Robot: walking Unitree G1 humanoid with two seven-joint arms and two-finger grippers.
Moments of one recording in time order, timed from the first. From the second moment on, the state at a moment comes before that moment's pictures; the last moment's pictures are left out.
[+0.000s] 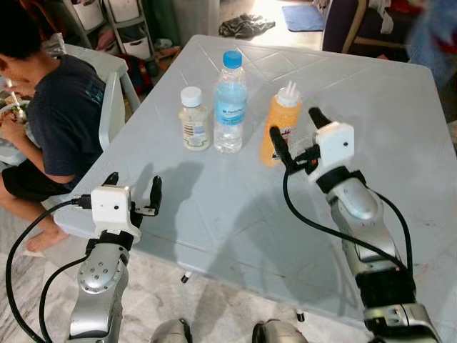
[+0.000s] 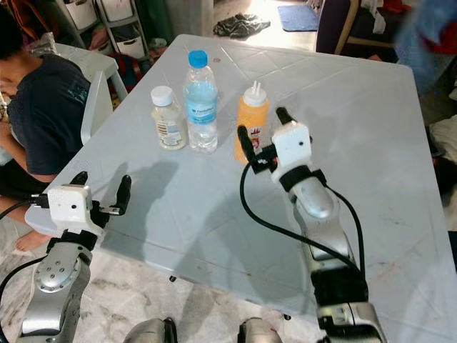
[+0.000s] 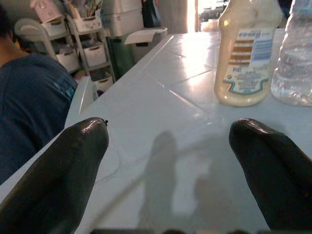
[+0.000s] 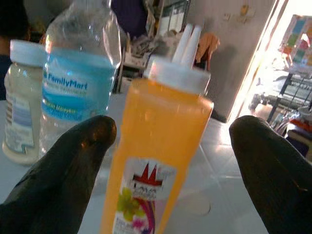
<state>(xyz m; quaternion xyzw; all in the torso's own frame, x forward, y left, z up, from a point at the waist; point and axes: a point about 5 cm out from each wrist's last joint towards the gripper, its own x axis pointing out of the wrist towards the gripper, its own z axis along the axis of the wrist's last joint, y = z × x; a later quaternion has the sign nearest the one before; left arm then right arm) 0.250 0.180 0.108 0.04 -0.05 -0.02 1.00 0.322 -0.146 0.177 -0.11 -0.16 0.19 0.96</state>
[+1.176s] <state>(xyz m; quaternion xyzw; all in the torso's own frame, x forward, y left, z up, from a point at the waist) 0.252 0.177 0.110 0.05 -0.05 -0.03 1.00 0.364 -0.126 0.183 -0.10 -0.14 0.23 0.96</state>
